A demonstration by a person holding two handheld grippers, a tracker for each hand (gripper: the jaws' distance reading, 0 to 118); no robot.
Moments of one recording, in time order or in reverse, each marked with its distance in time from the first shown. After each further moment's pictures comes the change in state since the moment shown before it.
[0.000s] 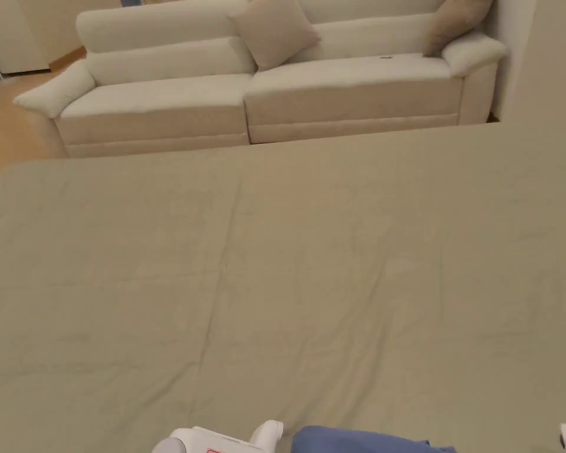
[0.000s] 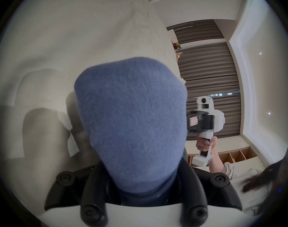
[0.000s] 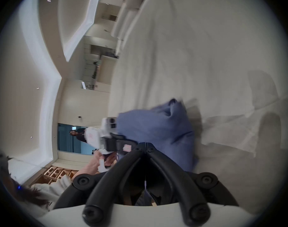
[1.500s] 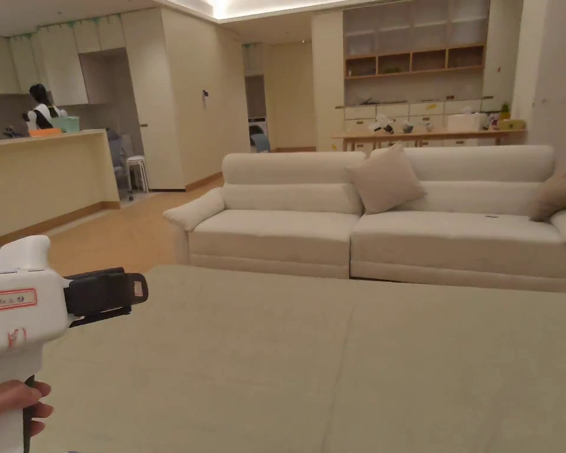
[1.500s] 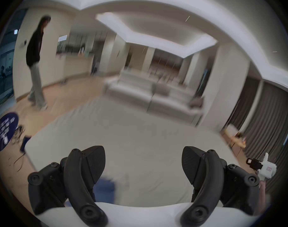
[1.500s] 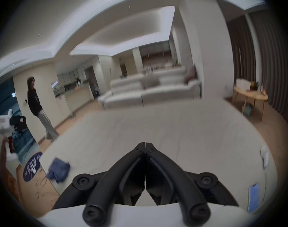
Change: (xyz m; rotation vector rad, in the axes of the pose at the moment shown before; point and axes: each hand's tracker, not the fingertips) left arm 0.261 -0.104 0.356 1.279 0.812 -0.333; right arm -0.287 0.032 0.033 0.745 -0.539 0.734
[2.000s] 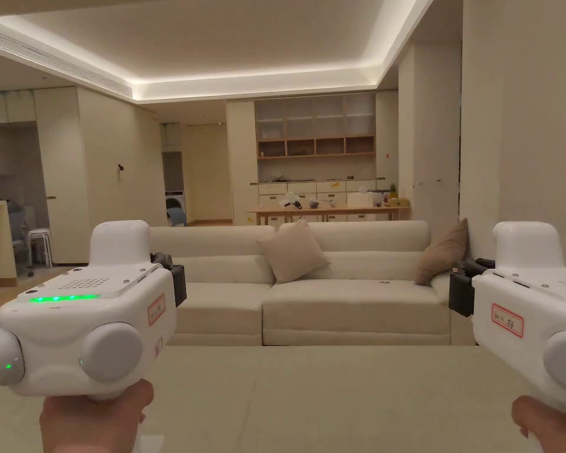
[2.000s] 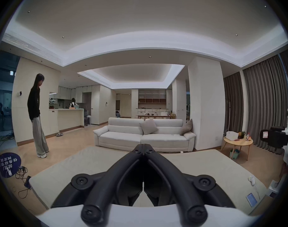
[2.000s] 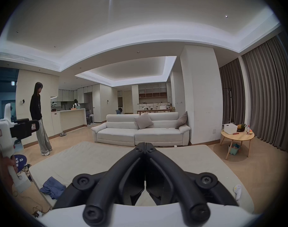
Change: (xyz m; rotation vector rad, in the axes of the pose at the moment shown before) left arm 0.207 -0.018 0.038 0.263 0.028 -0.257; right arm -0.039 0.092 0.110 0.271 -0.097 0.156
